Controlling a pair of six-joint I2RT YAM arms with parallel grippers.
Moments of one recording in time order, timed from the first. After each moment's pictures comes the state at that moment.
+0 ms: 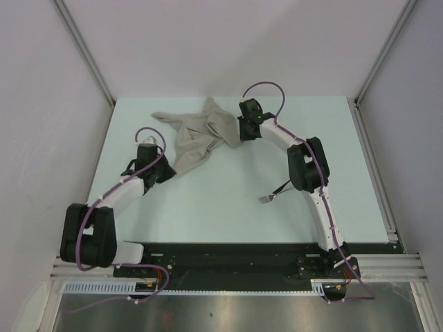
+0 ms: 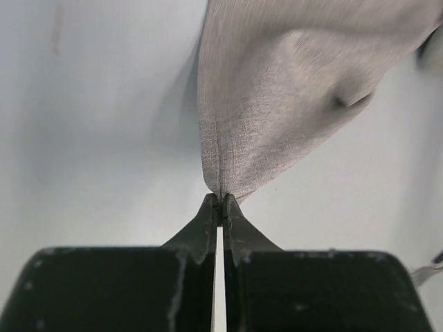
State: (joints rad) left arm -0.17 1.38 0.68 -0.11 0.04 -0.59; right arm 0.47 2.43 2.05 -0.50 0.09 0.31
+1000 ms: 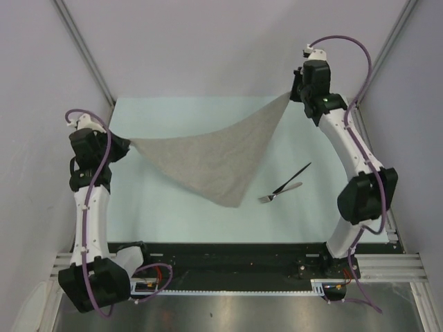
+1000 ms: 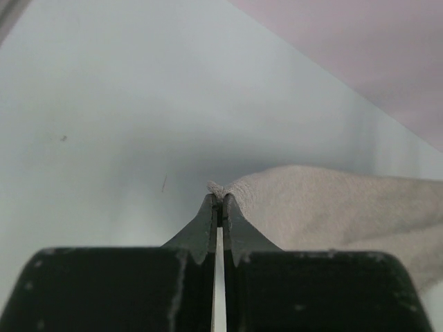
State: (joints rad) left arm 0.28 1.01 0.98 -0.36 0.22 -0.44; right arm 0.25 1.72 1.76 -0.40 0.22 0.20
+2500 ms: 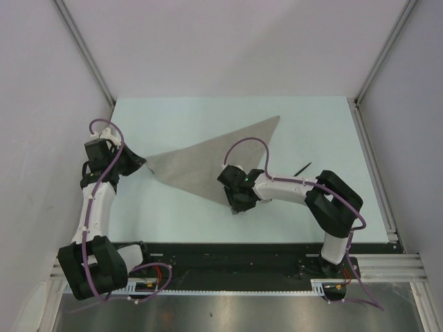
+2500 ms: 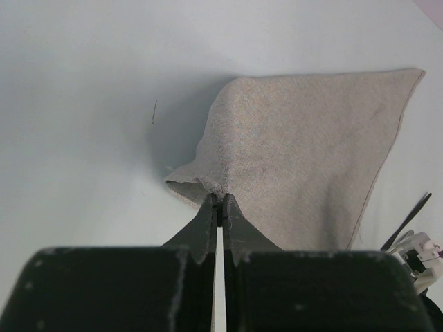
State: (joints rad) left arm 0.28 1.12 0.81 -0.34 0.40 -0.37; right arm 0.96 1.81 1.15 -0.59 0.12 0.58
